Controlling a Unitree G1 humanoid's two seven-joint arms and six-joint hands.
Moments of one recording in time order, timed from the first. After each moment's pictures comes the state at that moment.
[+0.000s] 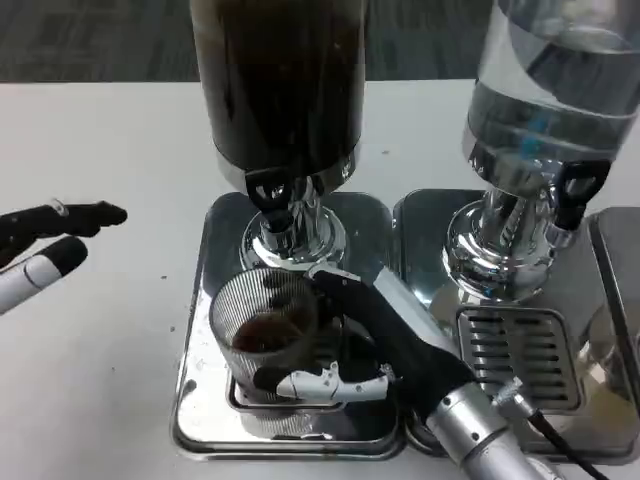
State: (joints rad) left arm 0.06 0.78 0.33 0.23 -0.13 -0.48 -0.70; right arm -0.12 -0.12 0.36 0.40 -0.37 -0.46 0.00
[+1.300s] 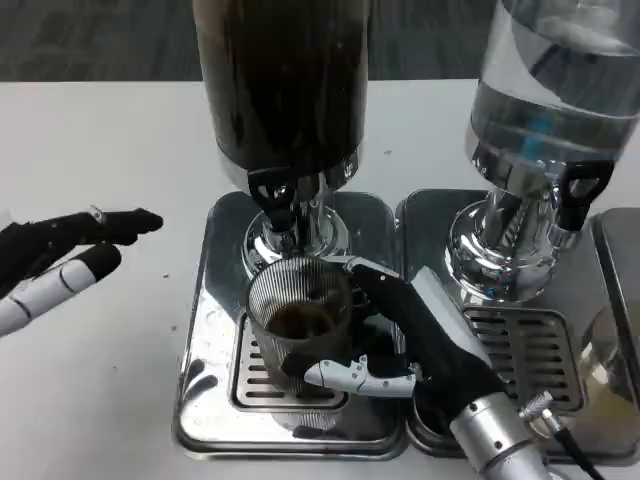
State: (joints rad) left arm 0.02 0.77 0.25 0.26 -0.15 -0.51 -0.72; right arm -0.06 -0.12 0.31 0.35 -0.37 -0.44 -0.07
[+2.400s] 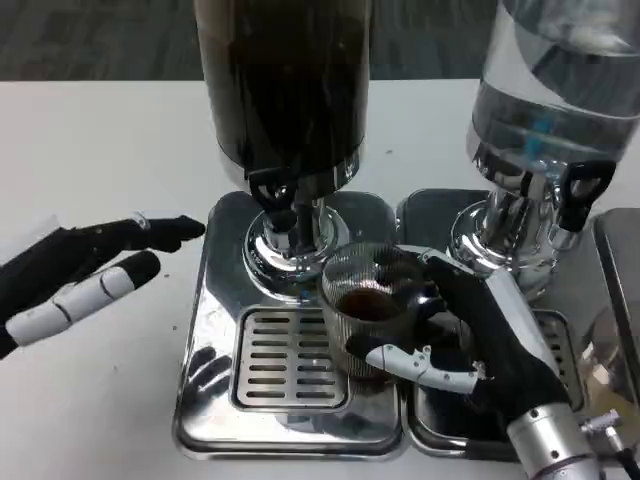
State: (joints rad) left arm -0.04 0.72 0.17 0.32 -0.15 -0.55 -0.75; right arm 0.05 -0.15 0.19 0.22 -0.37 -0.38 -0.10
